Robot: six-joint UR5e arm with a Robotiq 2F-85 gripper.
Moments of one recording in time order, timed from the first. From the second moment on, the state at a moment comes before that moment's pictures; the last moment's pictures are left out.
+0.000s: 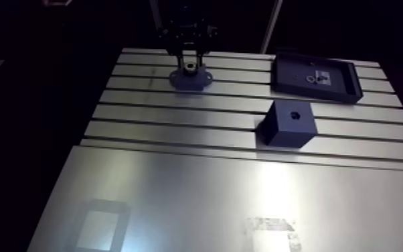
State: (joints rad) arm 0.05 -0.99 1.58 -2.09 -1.57 -1.69
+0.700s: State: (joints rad) arm 0.06 -0.99 1.59 -2.09 -1.57 -1.70
